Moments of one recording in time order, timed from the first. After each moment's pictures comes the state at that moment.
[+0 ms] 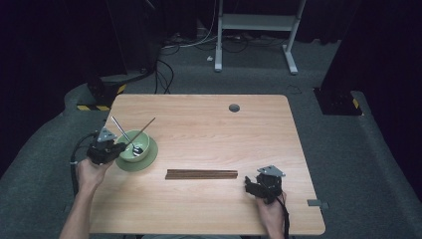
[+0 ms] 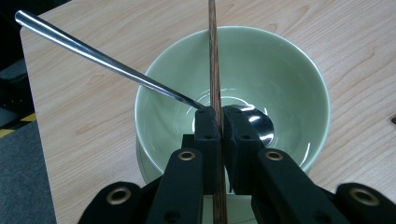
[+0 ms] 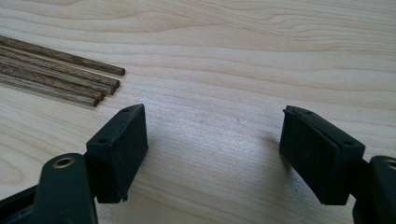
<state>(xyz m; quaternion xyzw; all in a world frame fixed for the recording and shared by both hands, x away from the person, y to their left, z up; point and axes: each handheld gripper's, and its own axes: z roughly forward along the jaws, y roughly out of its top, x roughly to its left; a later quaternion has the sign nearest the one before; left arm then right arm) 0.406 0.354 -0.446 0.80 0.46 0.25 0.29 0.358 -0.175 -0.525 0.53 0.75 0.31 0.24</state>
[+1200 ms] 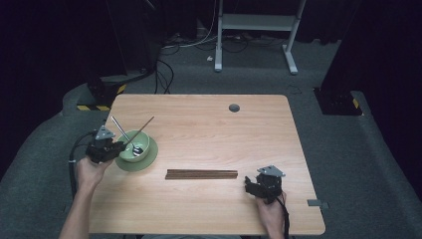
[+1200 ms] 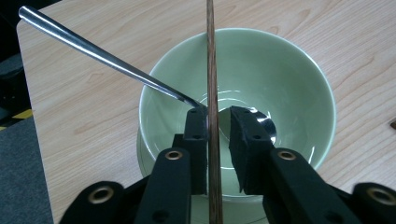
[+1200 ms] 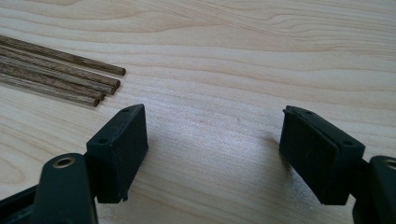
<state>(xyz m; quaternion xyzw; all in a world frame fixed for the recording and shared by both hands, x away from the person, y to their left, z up) 0.409 0.358 -0.445 0.80 0.46 0.24 0.30 0.357 -0.174 -0.525 0.53 0.75 0.31 0.24</state>
